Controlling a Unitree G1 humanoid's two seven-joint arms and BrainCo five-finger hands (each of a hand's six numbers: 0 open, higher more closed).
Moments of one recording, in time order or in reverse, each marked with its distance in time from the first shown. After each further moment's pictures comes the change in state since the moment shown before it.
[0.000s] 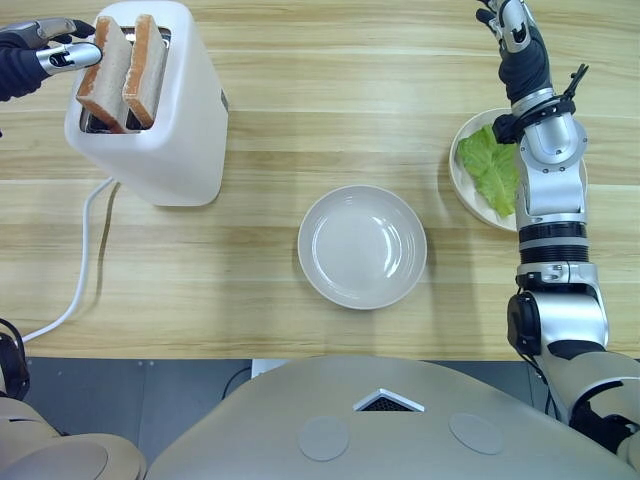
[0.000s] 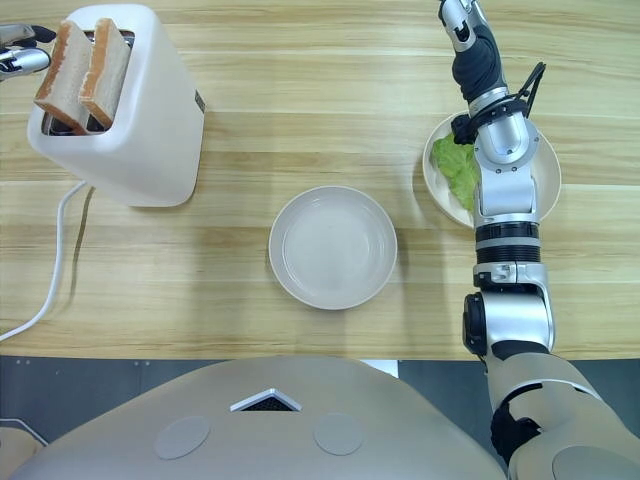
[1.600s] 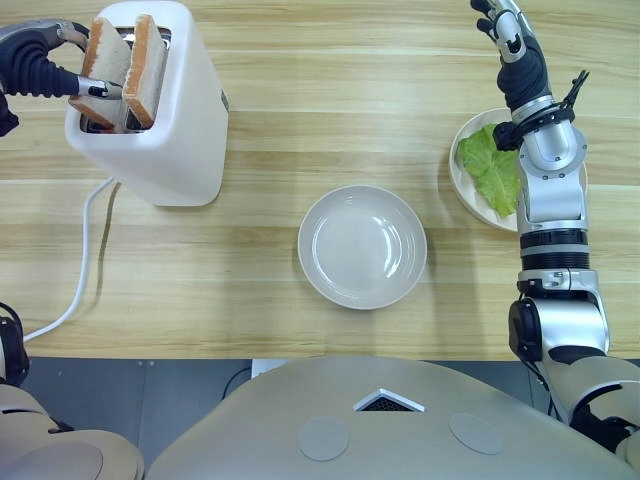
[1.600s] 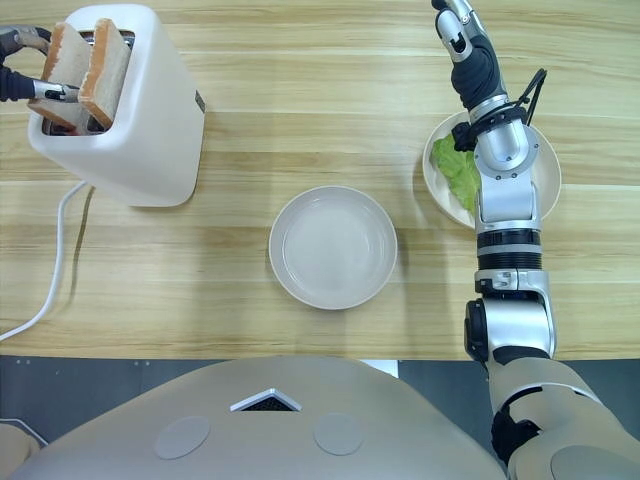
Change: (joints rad) left arm -0.137 -0.002 -0.177 0.068 0.182 0.008 0.042; right arm 0.037 -0.007 0.001 -0.041 -0.038 0.022 -0.008
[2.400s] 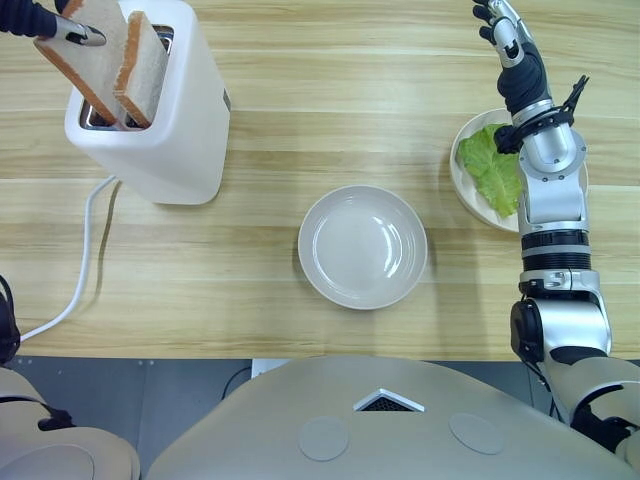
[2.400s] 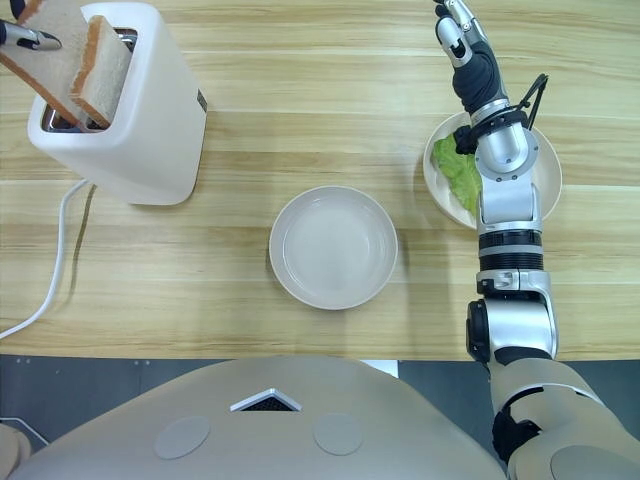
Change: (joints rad) left arm -0.173 0.031 -0.017 -0.031 0.099 -0.022 0.009; right arm 0.002 -0.014 0.000 0.032 -0.021 0.000 -0.012
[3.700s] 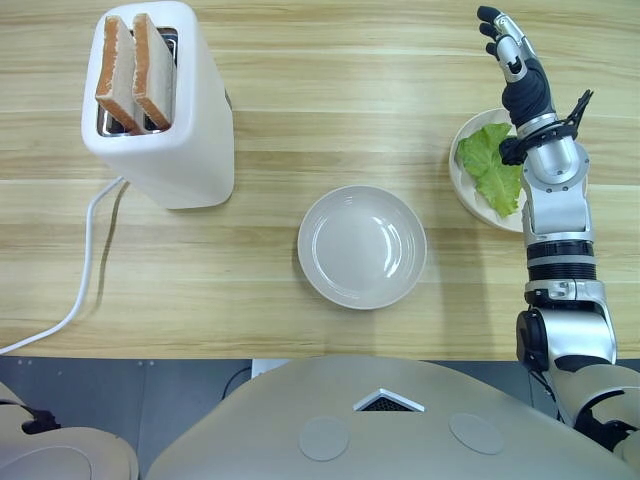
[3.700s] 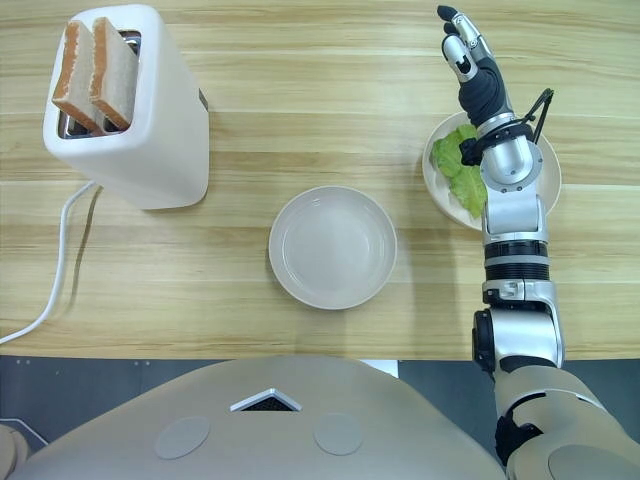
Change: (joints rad) left arm -0.010 0.093 0.089 -0.090 0.038 -0.036 -0.055; right arm 0.054 -0.024 0.002 -0.025 0.000 0.011 -0.010
